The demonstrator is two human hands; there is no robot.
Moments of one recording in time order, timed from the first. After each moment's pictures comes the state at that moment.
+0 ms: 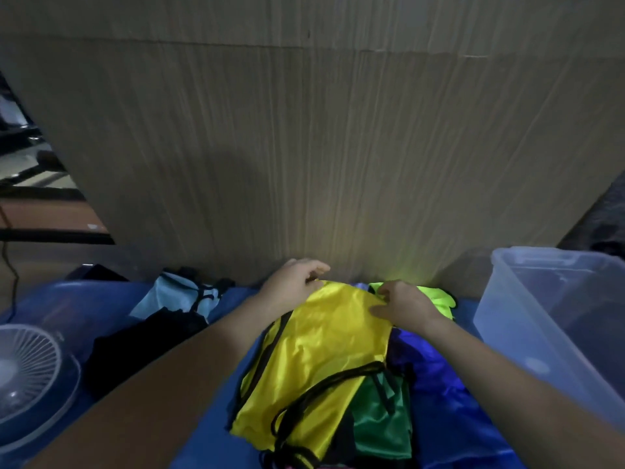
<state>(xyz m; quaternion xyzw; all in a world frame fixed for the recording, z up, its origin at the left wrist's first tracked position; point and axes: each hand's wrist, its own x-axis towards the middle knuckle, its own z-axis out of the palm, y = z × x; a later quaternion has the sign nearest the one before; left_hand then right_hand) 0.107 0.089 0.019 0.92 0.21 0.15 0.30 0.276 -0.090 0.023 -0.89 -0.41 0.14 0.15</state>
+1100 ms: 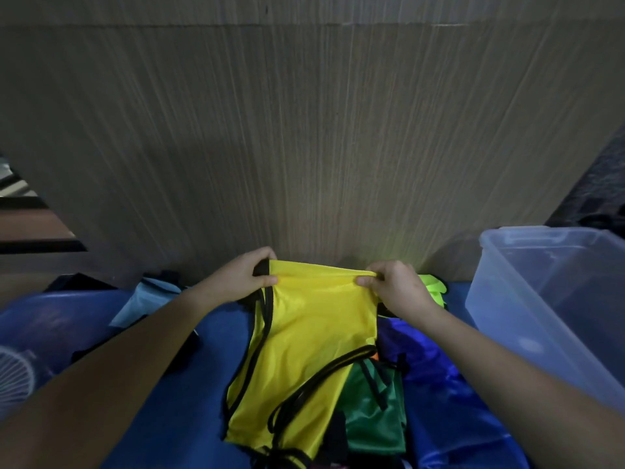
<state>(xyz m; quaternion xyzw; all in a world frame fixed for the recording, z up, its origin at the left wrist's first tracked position) 0.066 0.142 0.030 0.92 0.19 0.08 0.33 0.267 -0.101 0.039 -0.84 -0.43 0.12 0.31</state>
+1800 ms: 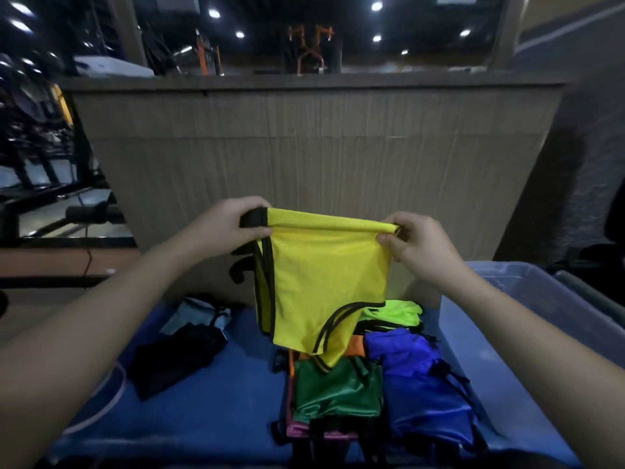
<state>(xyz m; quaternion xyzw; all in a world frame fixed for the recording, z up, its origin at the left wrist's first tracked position) -0.036 0.035 0.246 0.94 0.13 0.24 0.21 0.203 -0.200 0.214 -0.74 -0.53 -0.08 0.42</state>
